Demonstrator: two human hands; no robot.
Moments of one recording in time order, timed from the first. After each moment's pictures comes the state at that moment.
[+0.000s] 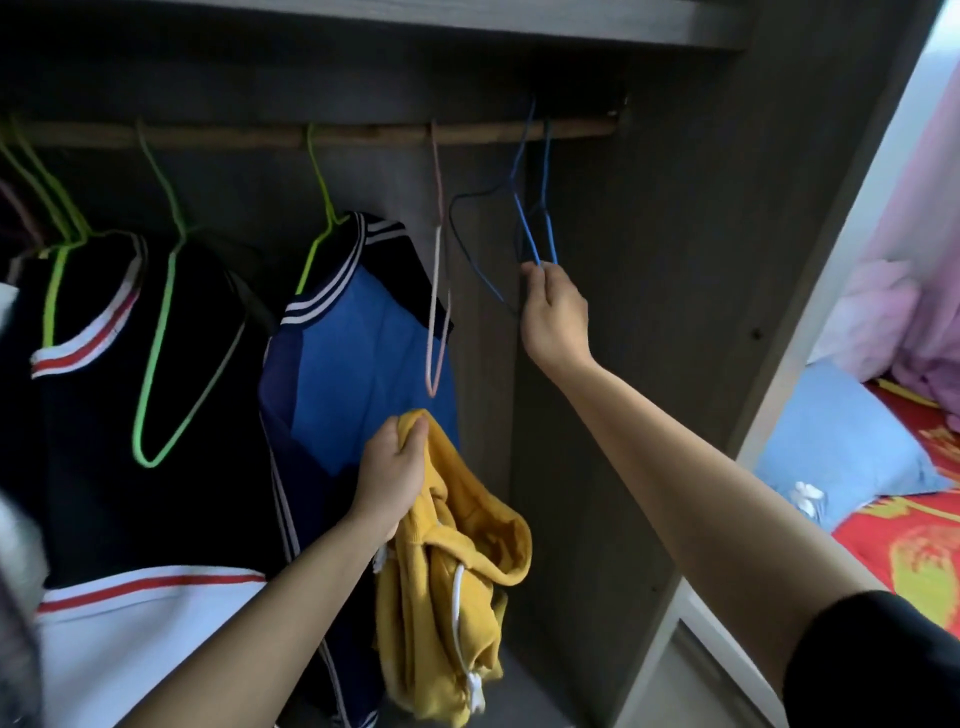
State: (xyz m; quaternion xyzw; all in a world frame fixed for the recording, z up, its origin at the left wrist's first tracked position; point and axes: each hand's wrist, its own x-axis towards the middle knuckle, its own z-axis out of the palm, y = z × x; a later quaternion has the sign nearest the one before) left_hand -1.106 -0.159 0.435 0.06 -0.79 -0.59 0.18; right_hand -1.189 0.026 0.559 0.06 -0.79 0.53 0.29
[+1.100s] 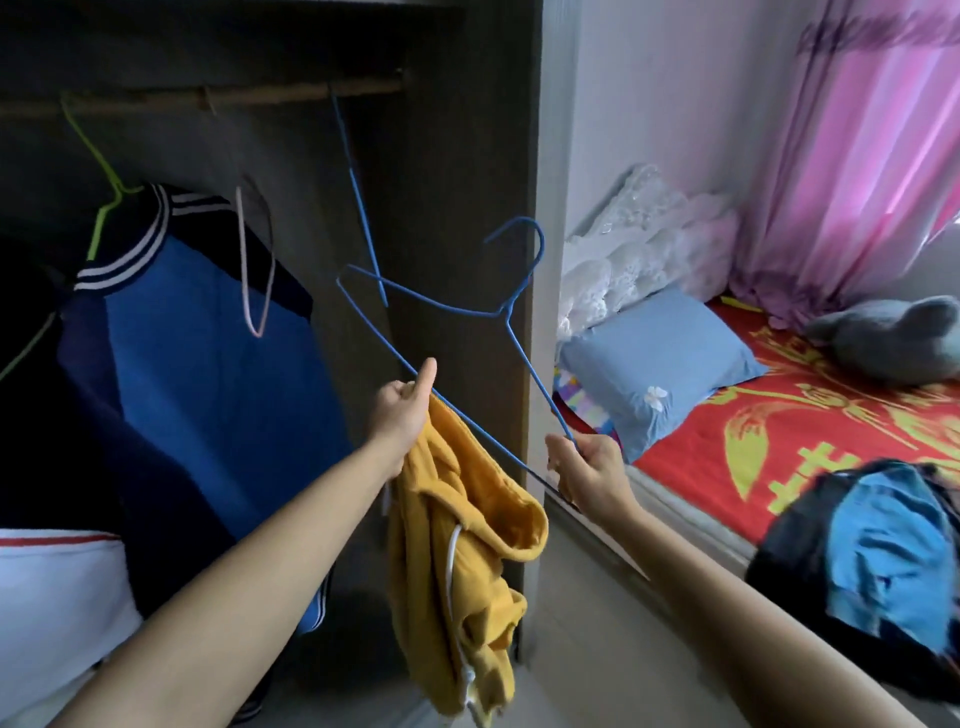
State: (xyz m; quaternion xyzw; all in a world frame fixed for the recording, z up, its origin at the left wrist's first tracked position) left_hand -1.057 0.032 0.433 0.07 -0.81 -0.57 0.04; right_hand -0.950 0.246 0.390 -0.02 -0.79 0.59 0.17
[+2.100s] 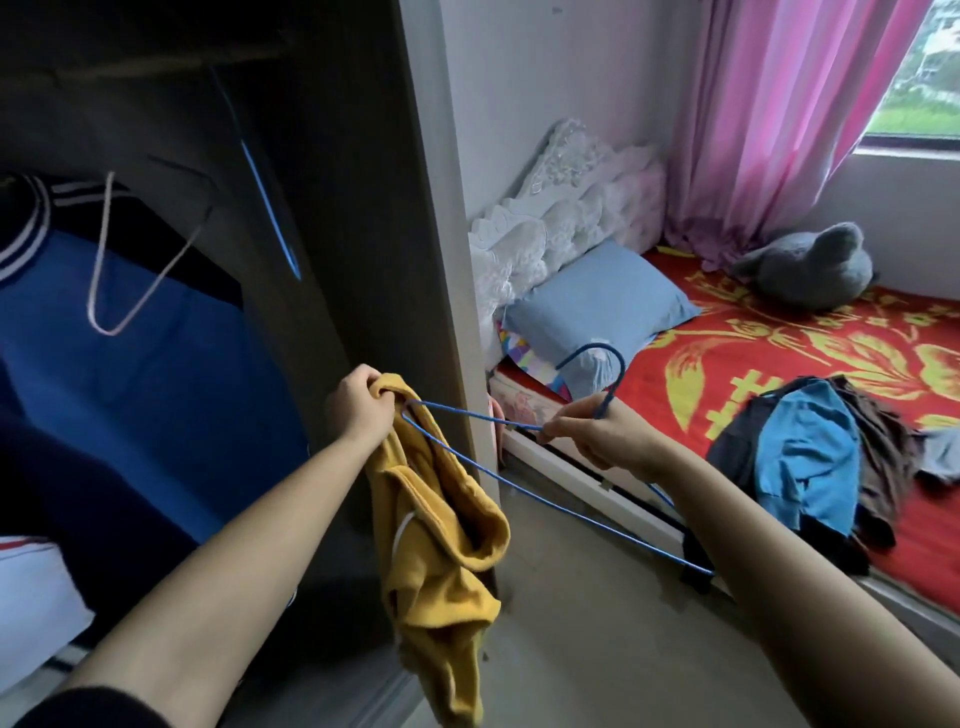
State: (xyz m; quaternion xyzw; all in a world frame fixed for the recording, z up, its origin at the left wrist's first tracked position) left_hand -1.024 0.065 0.403 -0.04 -0.92 -0.36 0.13; right_hand -0.871 0.335 0.411 -0.04 -0.82 0.57 -0.01
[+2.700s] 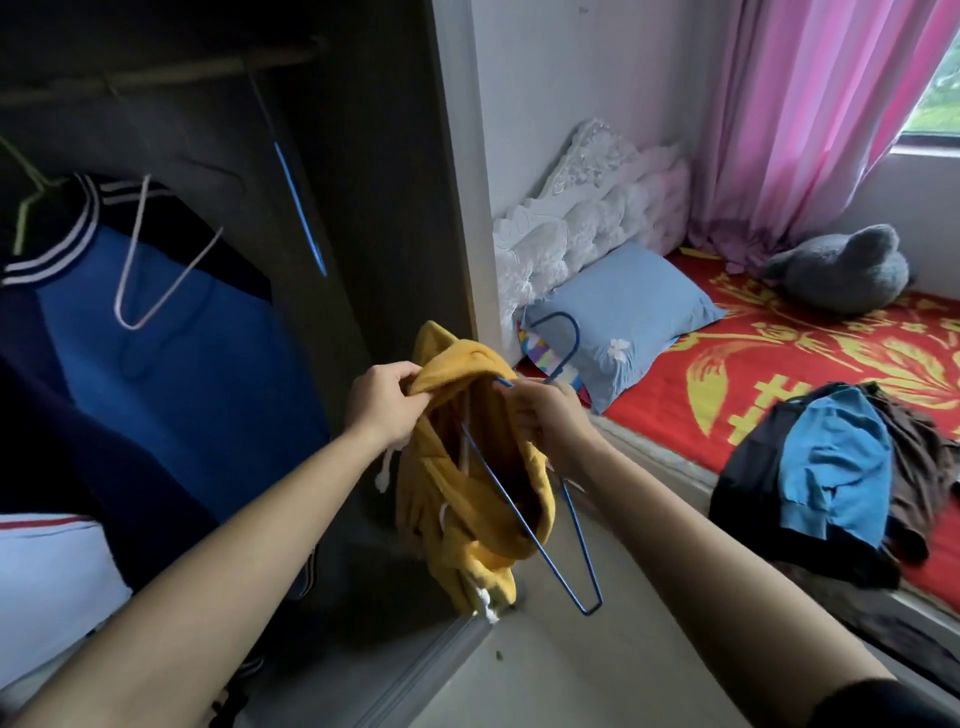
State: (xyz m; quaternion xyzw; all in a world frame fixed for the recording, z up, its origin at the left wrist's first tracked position) left_hand -0.989 0.052 0.437 -0.19 -0.92 -0.34 0.08; right_hand -0.914 0.258 0.406 -0.10 -0.61 0.79 0.01
